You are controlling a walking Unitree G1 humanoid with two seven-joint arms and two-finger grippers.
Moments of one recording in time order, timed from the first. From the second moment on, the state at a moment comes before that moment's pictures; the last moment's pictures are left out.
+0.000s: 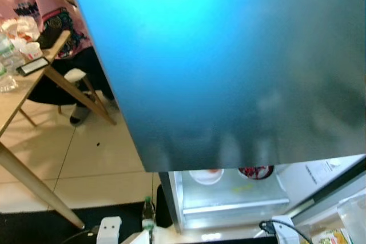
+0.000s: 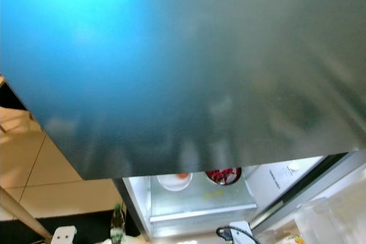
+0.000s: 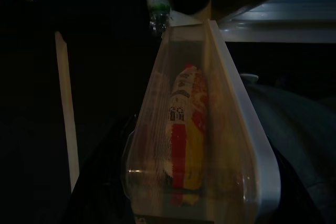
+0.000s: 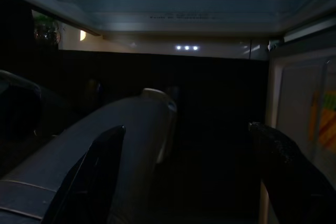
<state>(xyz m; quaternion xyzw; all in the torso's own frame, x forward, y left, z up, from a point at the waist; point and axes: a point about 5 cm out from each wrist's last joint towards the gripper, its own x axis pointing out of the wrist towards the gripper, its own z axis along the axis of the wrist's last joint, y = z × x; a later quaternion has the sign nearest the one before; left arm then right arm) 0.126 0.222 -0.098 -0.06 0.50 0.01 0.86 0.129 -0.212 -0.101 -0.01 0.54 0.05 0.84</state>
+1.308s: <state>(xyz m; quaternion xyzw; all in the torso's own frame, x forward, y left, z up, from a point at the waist) 0.206 0.158 -0.047 0.09 0.37 -0.50 0.78 0.136 -0.207 -0.098 0.01 0.53 0.09 0.84</state>
